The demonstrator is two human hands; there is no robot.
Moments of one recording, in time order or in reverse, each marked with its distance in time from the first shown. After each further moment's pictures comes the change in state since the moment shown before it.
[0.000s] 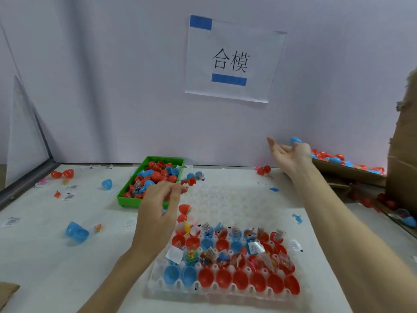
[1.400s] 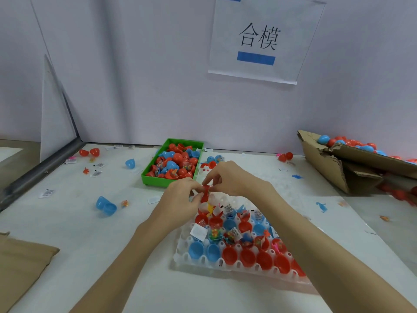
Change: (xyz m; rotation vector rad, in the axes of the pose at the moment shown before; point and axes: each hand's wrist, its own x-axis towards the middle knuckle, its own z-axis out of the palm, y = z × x) left_hand 0.011 -0.040 -0.003 0.347 -0.376 -0.071; right_hand -0.030 0.176 -0.014 -2.243 -0.970 -0.367
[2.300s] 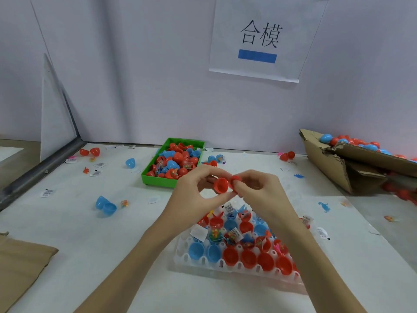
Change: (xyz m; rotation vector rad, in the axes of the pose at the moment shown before) left_hand -0.014 0.041 -0.009 -0.610 0.062 0.208; right_hand -0.096 -0.025 0.003 0.844 0.529 0.258
